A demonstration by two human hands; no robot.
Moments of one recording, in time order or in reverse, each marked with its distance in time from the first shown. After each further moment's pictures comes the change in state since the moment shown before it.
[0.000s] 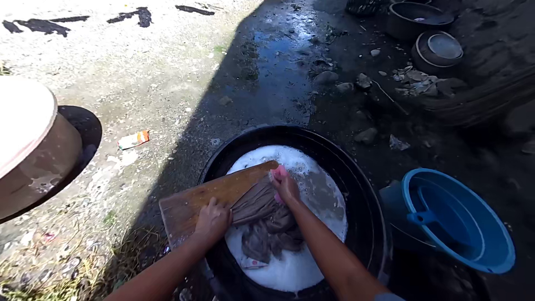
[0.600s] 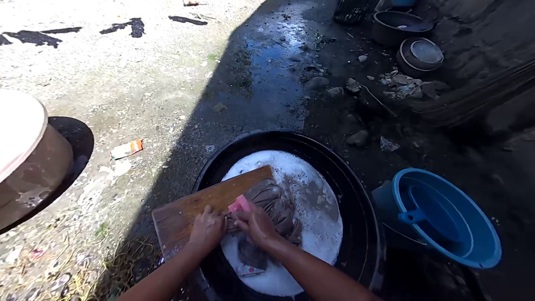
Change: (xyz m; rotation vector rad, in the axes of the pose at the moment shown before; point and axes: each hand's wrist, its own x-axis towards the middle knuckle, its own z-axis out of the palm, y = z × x) left_hand 0.001 0.000 0.000 0.023 0.007 -0.010; right_hand -0.075 -0.048 0.033 -0.013 -0.199 -0.267
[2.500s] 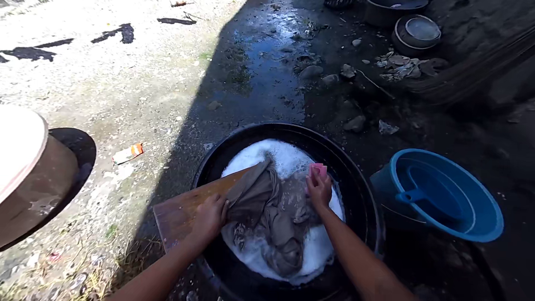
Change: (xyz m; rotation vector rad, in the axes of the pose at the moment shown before) left_hand -0.006 -0.004 0.000 -0.376 0.302 0.134; right_hand 0.000 0.190 -0.038 0.213 1.026 0.241
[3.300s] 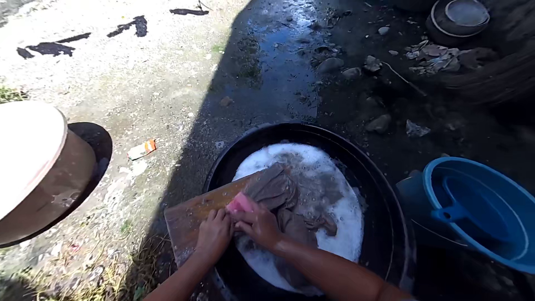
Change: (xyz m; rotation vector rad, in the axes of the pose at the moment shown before) left_hand -0.019 -0.013 0.019 0.321 0.098 -0.032; right_hand -0.090 -0.164 0.054 -0.043 -0.839 -0.310
